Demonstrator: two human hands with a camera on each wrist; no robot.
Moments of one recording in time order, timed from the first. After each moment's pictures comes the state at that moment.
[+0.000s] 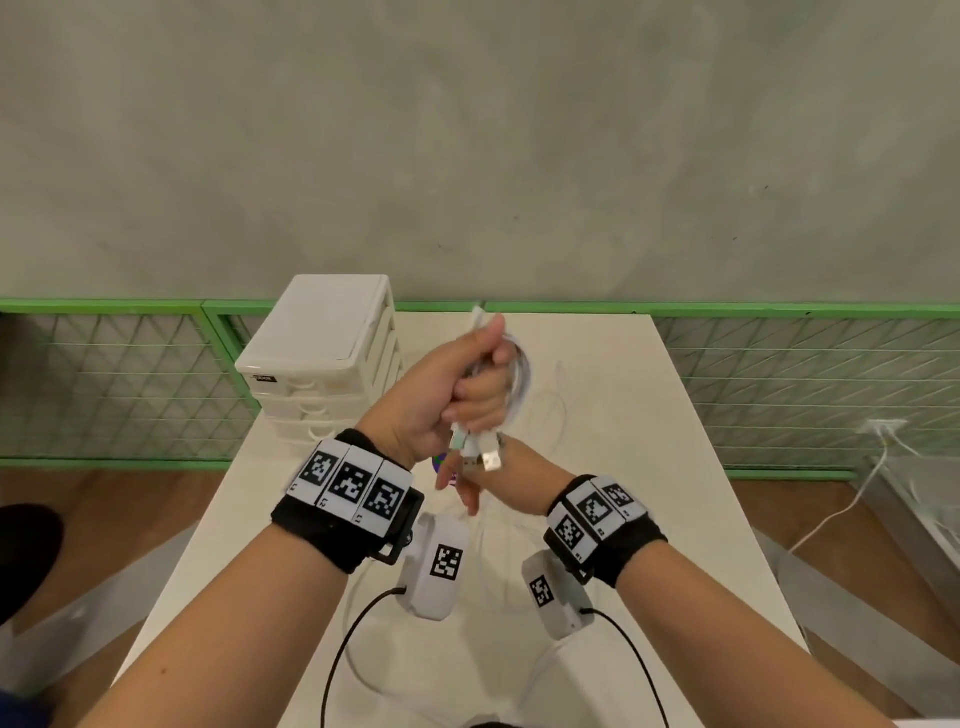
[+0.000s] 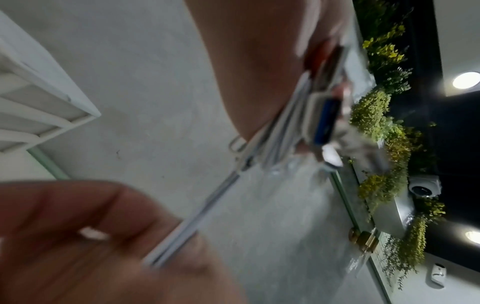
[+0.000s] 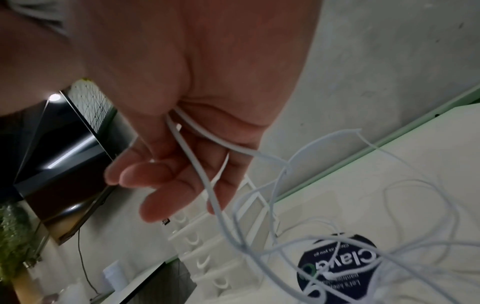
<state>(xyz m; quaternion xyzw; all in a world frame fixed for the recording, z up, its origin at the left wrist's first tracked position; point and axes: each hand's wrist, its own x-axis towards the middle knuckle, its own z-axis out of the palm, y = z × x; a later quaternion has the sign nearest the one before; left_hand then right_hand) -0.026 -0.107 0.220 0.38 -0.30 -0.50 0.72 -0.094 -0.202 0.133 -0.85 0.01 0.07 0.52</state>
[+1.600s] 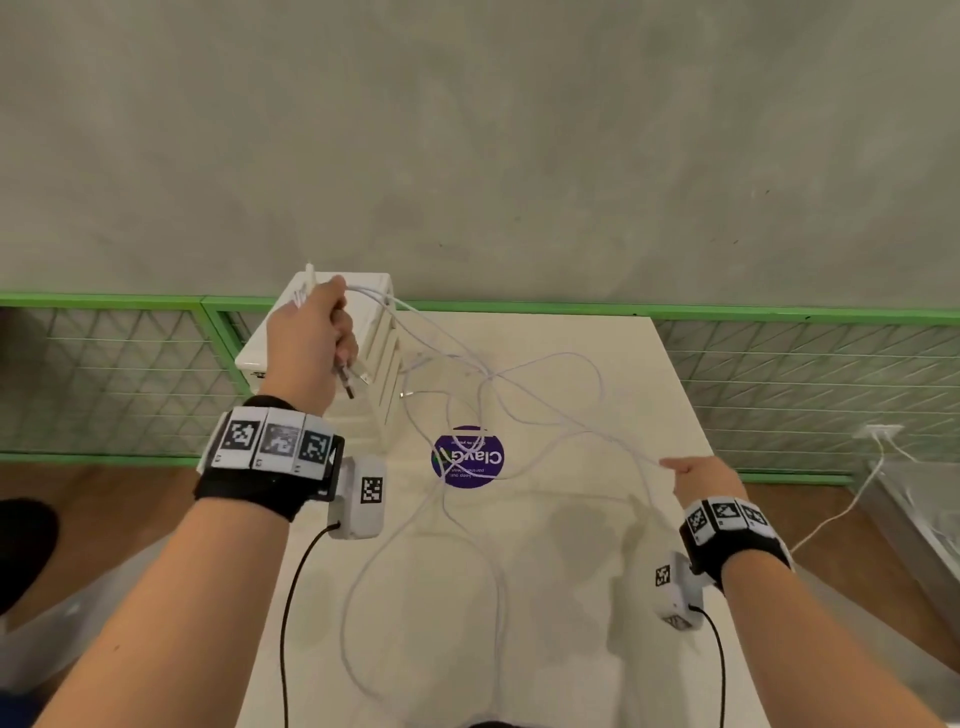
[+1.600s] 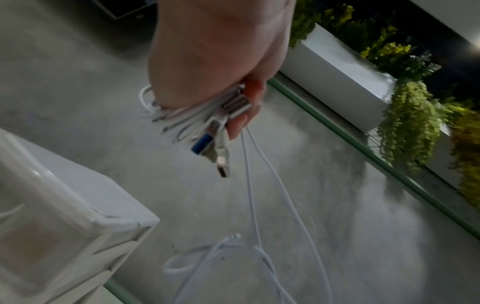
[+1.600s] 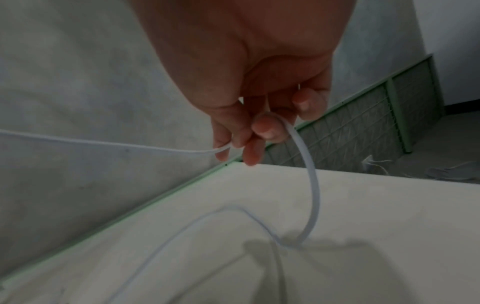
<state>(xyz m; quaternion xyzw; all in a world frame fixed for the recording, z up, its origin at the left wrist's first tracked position) 0.050 -0.055 0.223 0.61 -0.02 -0.08 0.79 -0.177 -0.380 0.055 -0.80 0.50 -0.02 0.32</state>
